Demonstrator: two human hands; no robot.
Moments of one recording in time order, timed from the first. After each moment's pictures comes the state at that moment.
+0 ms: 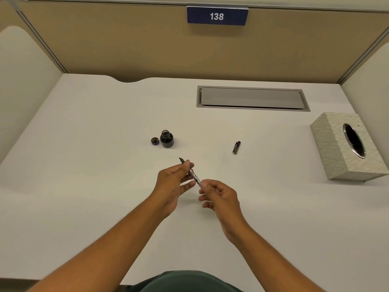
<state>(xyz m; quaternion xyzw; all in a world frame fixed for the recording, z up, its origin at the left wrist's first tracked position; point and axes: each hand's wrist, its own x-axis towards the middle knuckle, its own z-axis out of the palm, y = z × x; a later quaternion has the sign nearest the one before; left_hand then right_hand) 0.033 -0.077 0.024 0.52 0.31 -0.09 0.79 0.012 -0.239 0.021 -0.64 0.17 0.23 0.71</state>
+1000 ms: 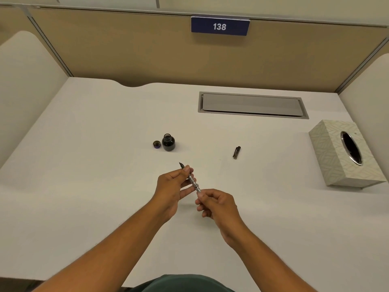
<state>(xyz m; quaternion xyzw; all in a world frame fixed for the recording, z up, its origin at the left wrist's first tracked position) 0.028 -0.077 0.022 0.50 0.32 -0.07 0.80 0.008 -0.239 0.021 -0.66 0.15 0.27 0.69</state>
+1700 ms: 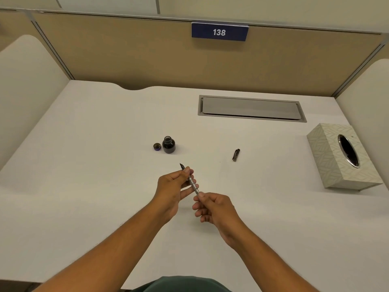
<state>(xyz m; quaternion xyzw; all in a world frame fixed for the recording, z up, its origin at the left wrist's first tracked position) 0.027 -0.077 0.025 0.50 0.31 -0.07 0.80 0.008 -0.239 0.026 -0.64 0.14 0.32 0.68</state>
